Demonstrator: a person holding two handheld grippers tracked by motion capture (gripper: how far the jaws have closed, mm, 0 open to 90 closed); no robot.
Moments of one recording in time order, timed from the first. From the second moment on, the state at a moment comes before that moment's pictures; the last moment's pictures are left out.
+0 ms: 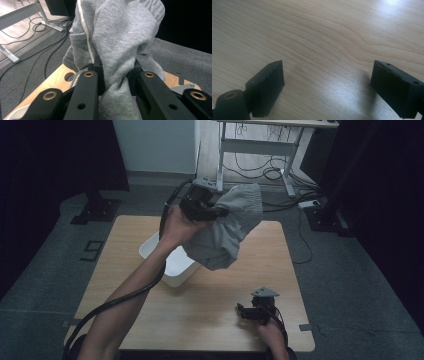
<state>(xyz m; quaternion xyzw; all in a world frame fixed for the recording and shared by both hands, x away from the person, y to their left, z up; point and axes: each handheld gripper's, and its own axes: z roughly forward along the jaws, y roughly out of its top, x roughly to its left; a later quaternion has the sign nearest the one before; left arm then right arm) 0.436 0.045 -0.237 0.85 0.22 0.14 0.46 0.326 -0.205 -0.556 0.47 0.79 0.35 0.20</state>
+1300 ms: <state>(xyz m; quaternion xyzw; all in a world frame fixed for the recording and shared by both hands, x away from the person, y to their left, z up) 0.450 -0.022 -0.432 0.90 0.23 0.11 0.35 0.324 -0.212 -0.556 0.47 0.79 0.35 0.20</state>
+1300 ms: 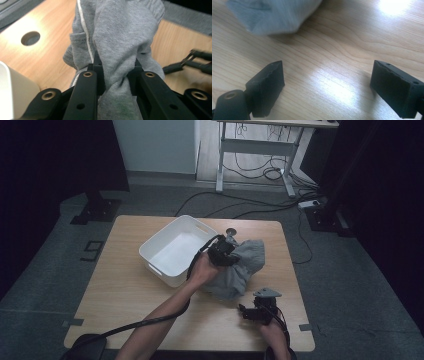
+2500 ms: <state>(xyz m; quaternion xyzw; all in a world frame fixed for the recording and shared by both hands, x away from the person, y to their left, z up) 0.459 -0.038 -0.495 0.92 0.25 0.03 0.31 0.324 -0.216 -0.556 0.48 0.78 0.35 0.20</state>
